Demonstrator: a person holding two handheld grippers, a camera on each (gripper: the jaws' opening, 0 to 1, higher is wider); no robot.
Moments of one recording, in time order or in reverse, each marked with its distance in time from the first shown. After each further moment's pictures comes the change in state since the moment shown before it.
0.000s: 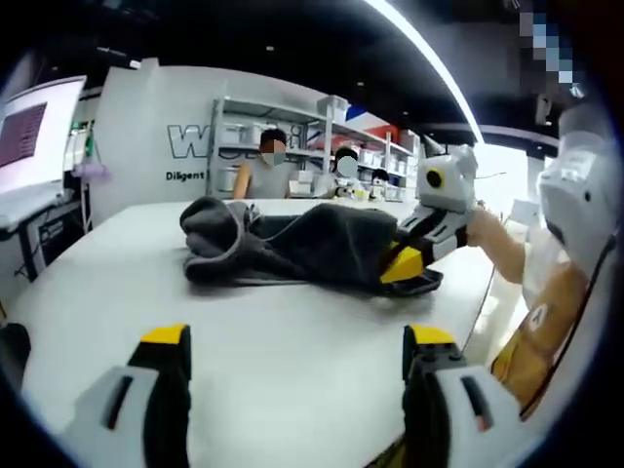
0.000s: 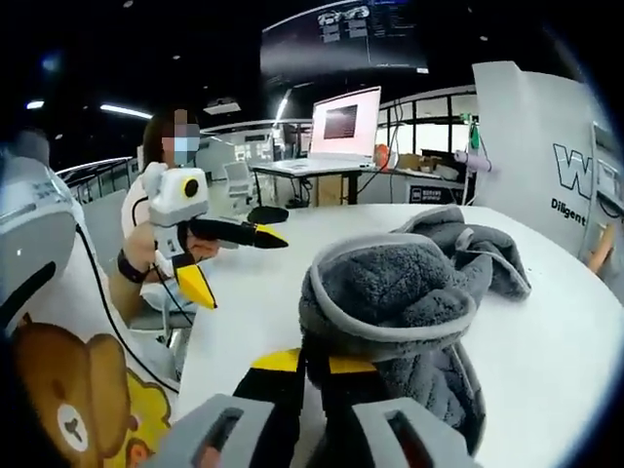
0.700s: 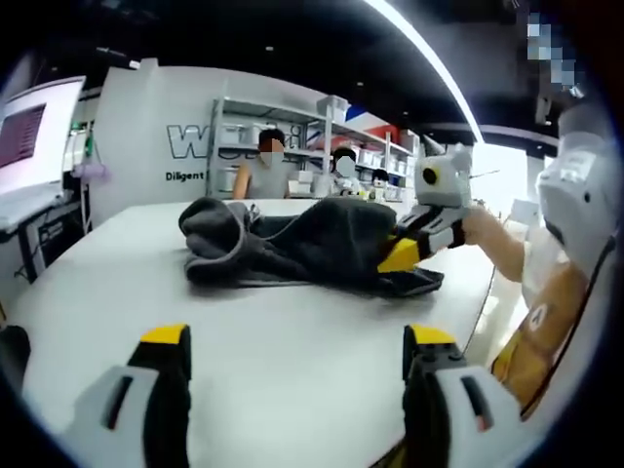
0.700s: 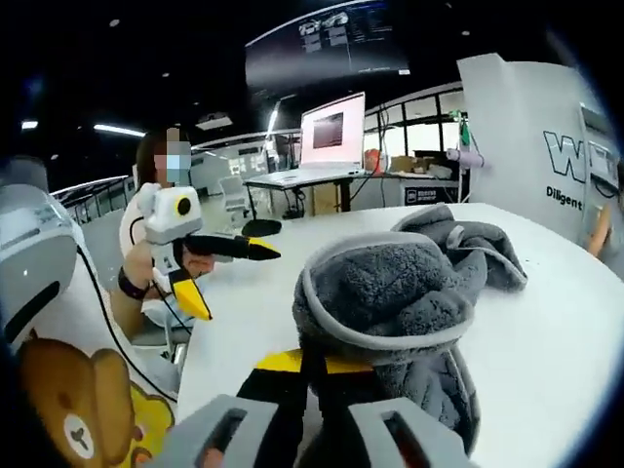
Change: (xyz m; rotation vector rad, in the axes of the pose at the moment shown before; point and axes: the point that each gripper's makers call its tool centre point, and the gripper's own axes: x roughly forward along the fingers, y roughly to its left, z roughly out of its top) left arm 0.004 0.000 0.002 0.001 0.001 -0.002; right arm 0.000 -0.012 0.003 0.064 -0.037 0.000
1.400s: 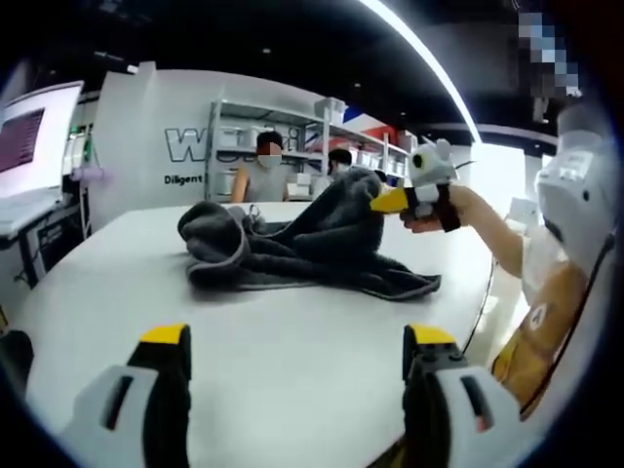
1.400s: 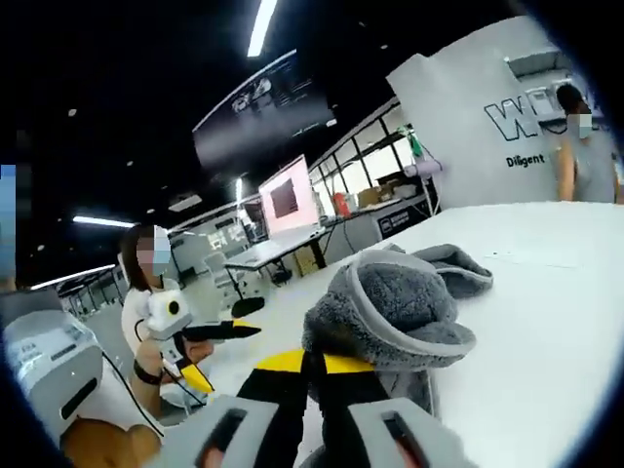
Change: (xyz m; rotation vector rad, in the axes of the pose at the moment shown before) left arm -0.003 0.000 0.004 0.009 -0.007 -0.003; right arm -0.042 -0.037 0.050 0.231 -0.238 -0.038
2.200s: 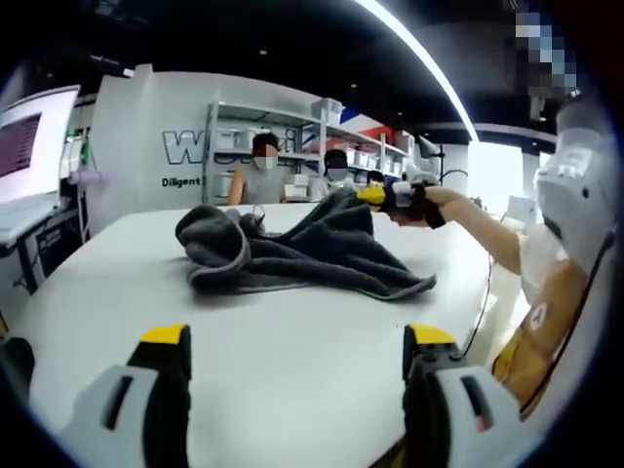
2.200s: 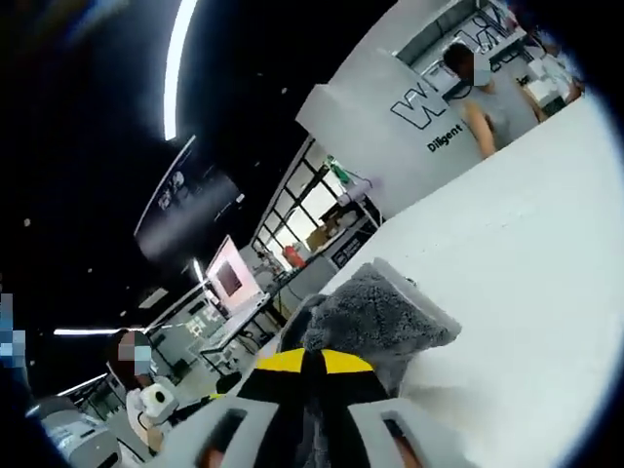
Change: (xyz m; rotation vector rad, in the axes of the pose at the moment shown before) left arm 0.000 -0.001 0.006 0.015 -0.007 -0.008; right arm -0.050 -0.093 0.039 0.396 -0.264 -0.136
